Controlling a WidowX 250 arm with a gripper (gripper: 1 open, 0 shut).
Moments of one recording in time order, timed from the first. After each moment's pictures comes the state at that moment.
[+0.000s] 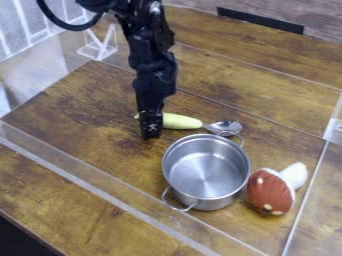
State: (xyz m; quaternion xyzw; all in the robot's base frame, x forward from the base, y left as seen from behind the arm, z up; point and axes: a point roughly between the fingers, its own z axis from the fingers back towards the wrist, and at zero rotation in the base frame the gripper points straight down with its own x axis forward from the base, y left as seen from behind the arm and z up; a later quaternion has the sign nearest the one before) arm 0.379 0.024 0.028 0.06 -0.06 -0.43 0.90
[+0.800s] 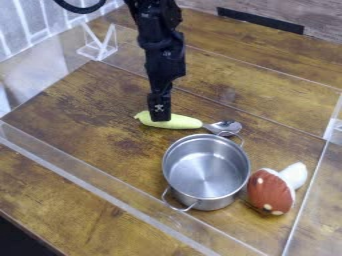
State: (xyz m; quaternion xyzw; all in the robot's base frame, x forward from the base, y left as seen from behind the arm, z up) arm 0.398 0.018 0.051 0.05 -0.08 -0.49 0.87
